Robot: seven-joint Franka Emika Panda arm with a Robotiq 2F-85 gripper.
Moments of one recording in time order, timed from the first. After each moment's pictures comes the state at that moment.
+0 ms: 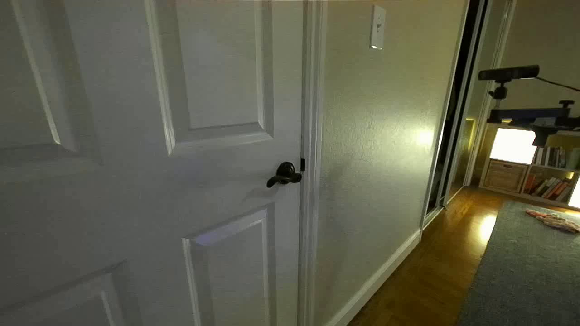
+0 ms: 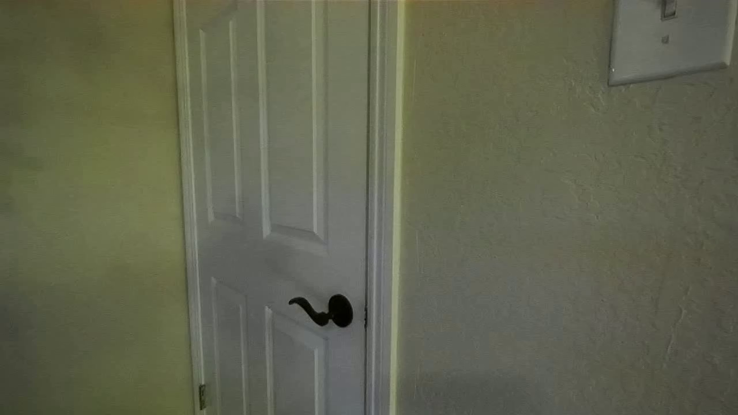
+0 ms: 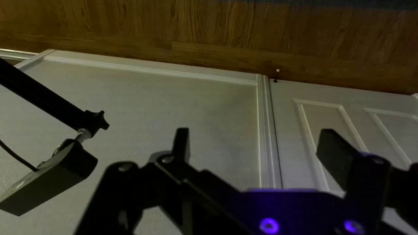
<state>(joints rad) -0.14 -0.94 -0.18 -2.53 -0.24 1.89 -0.23</state>
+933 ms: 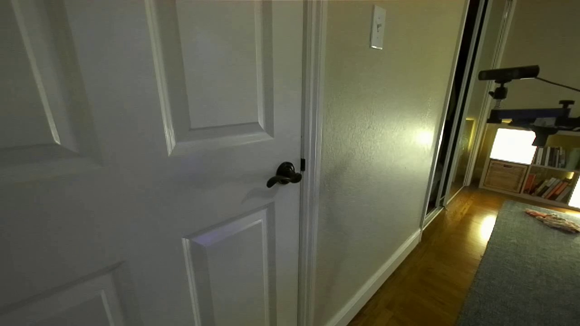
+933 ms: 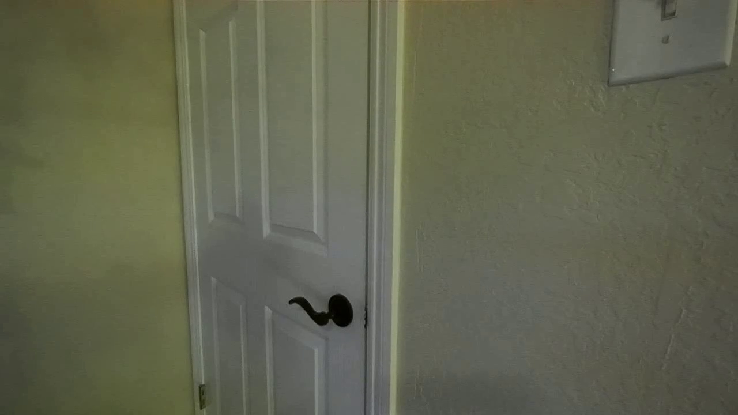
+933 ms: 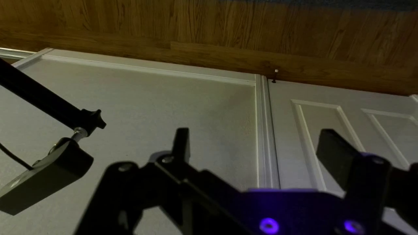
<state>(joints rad) -0.14 -0.93 -0.18 -2.53 -0.23 1.89 -0.23</state>
